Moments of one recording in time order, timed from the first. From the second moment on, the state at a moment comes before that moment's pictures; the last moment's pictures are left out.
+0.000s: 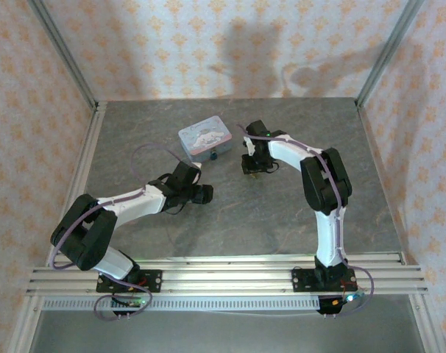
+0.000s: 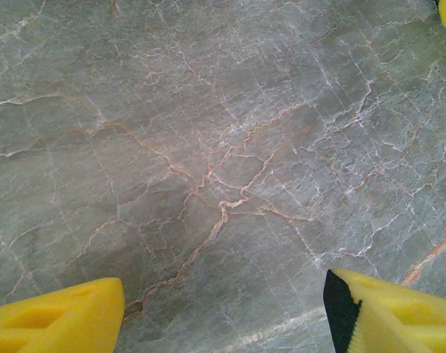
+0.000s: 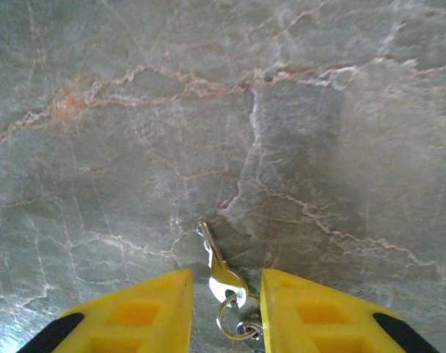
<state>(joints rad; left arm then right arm) -0.54 1.50 0.75 -0.21 -0.01 -0.44 0.44 2.08 1.51 -0.72 -0.16 0.18</state>
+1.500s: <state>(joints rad) -0.55 1.26 0.76 -0.37 -0.10 -0.43 0.48 1.90 1.28 -0.57 -0.26 0.18</state>
